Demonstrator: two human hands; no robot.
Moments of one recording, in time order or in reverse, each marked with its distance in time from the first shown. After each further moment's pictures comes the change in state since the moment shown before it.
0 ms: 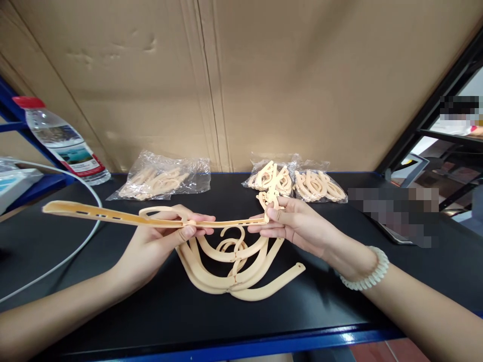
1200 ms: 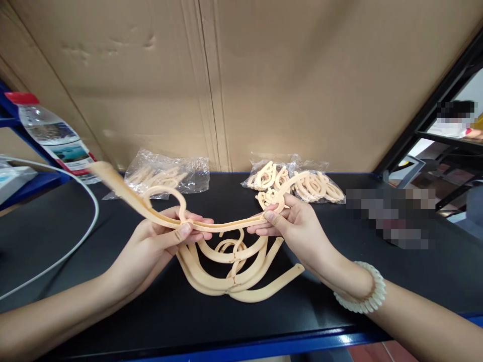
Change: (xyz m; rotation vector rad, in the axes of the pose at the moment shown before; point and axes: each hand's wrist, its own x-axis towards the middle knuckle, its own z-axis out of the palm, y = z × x) left_hand -0.004 -0.002 0.002 -0.238 0.010 -0.173; right_hand -0.004 0.013 0.018 -0.130 0.231 -0.302
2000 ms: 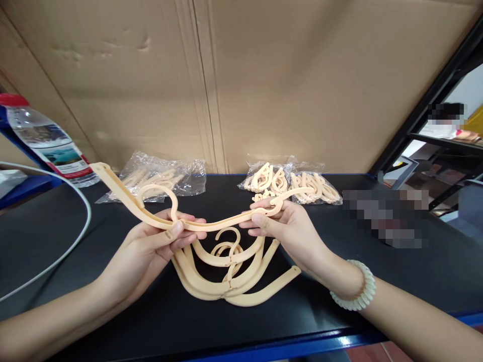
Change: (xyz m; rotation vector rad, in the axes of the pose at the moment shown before) left_hand 0.000 0.003 0.002 -0.123 0.083 -0.042; right_hand 0.001 0.000 0.002 0.074 -0.063 0.013
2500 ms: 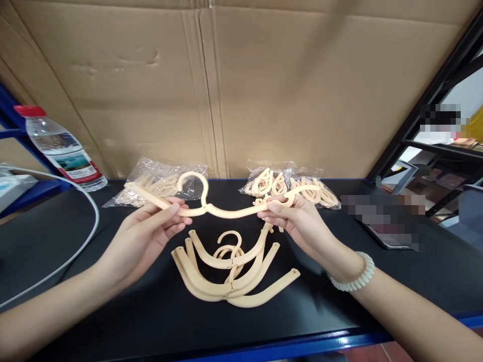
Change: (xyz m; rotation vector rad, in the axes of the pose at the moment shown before) left_hand 0.015 0.016 -0.007 0.039 0.154 0.117; right_hand 0.017 -0.007 -0.023 0.046 0.106 0.030
